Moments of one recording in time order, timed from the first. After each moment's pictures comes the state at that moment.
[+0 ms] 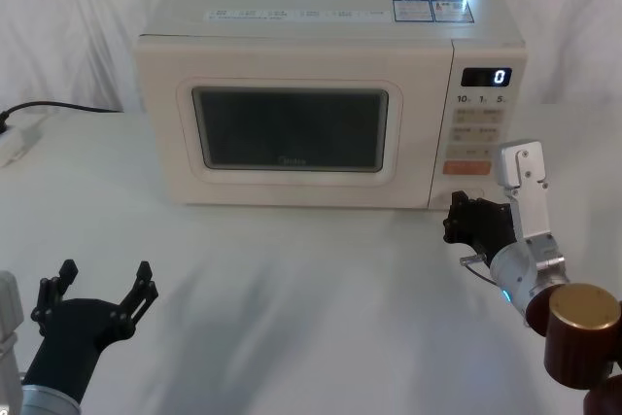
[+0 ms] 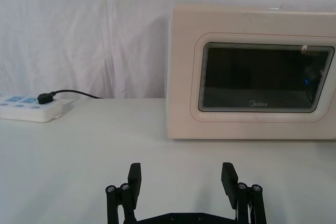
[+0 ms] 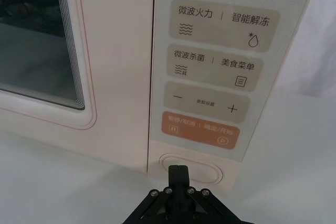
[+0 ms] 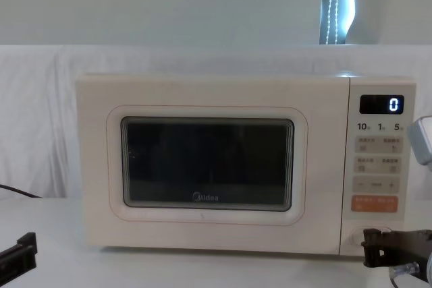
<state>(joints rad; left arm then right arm) 0.27 0.24 0.04 -1.85 -0.25 -0.02 -0.02 0.35 0.04 -0.15 -1.17 -0.01 0.08 0.11</state>
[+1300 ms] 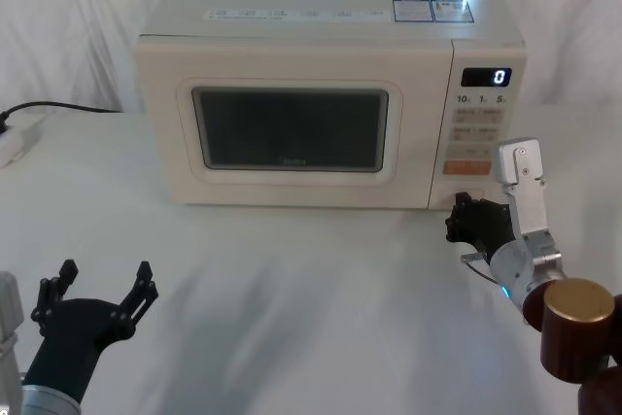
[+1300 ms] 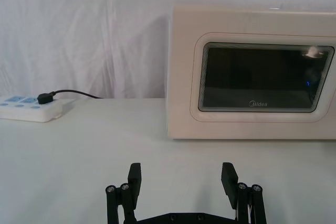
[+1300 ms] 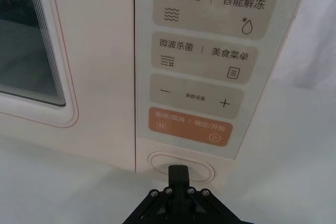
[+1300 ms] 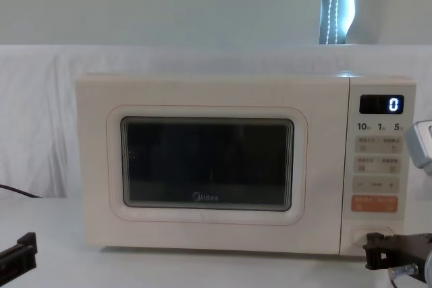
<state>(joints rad) 0.27 0.24 0.04 -1.85 -0.25 -0.02 -0.02 0.38 0.03 -0.13 -1.12 -0.03 0.09 0.08</state>
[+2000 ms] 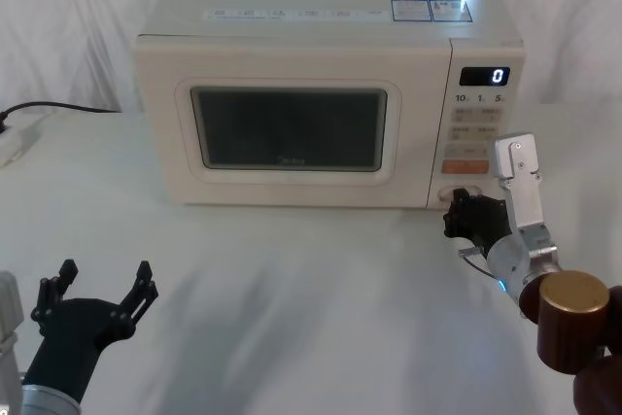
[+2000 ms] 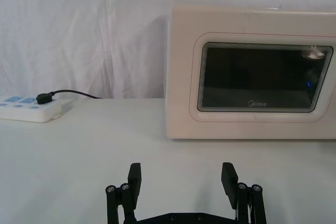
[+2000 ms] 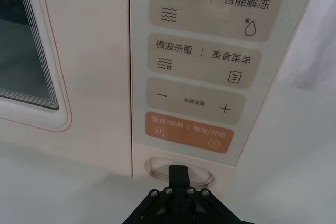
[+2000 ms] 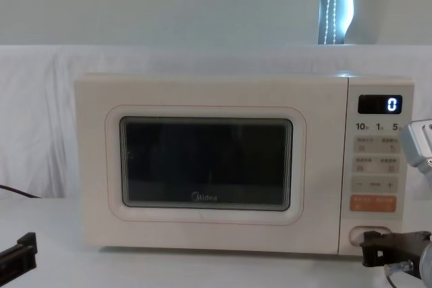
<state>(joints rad) 0.27 0.24 0.04 -1.85 -0.25 -0.02 -0.02 0.41 0.02 -0.13 -1.07 -0.04 0.08 0.08</state>
